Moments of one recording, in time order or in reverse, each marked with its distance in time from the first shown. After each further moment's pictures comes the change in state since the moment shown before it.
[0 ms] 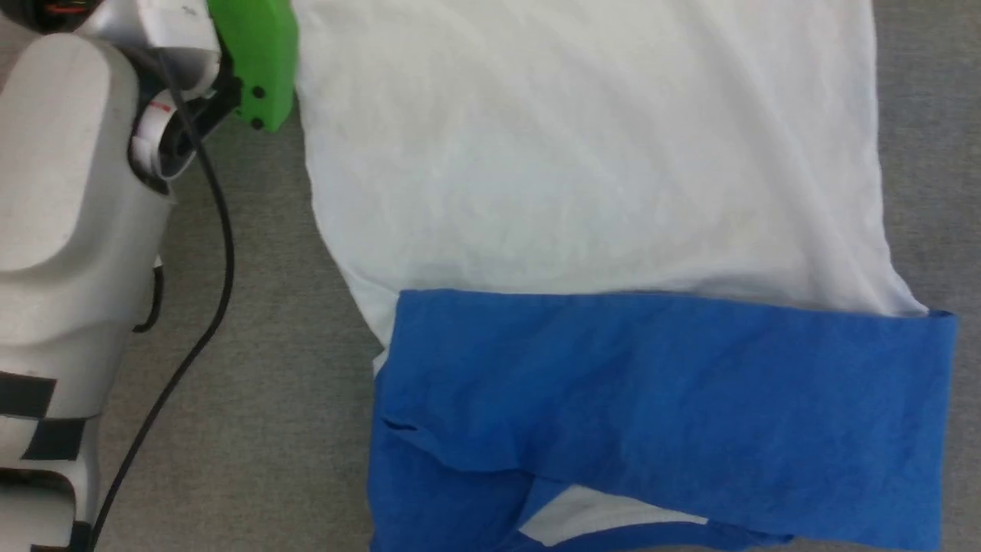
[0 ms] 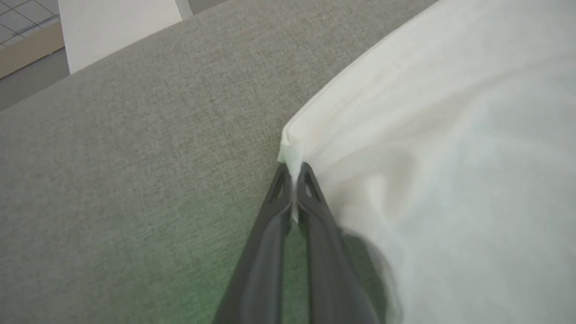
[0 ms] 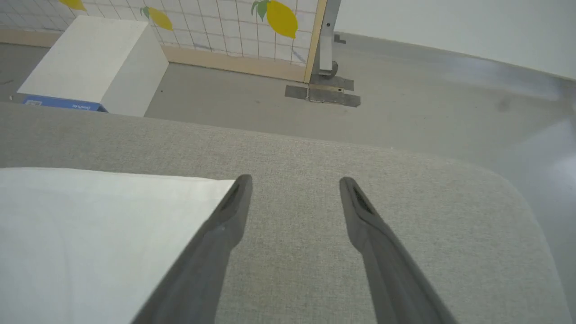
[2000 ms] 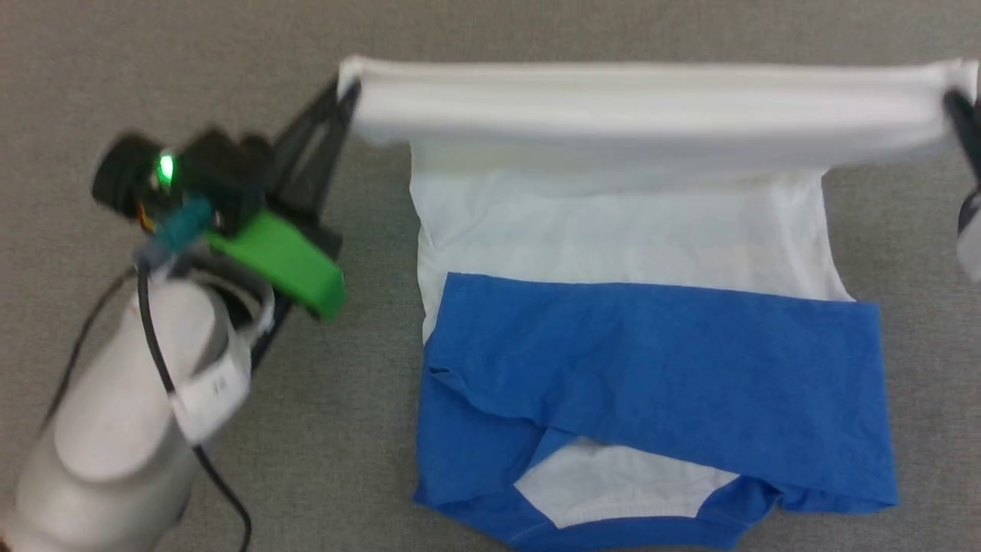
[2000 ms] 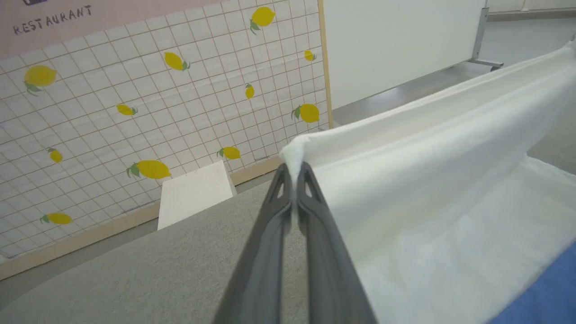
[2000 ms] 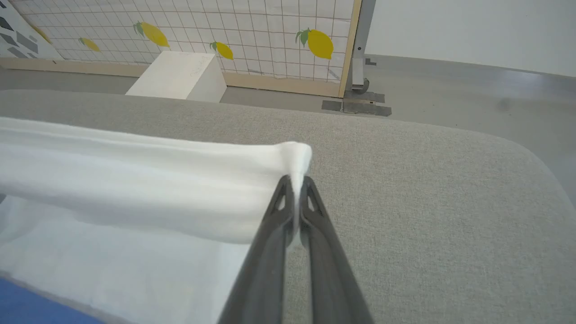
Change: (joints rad) left arm 0.407 0.064 -0.060 -0.235 0.082 0.092 -0.742; right arm 0.522 -0.049 -0.024 -0.093 0.189 0.000 -0.236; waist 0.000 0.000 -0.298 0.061
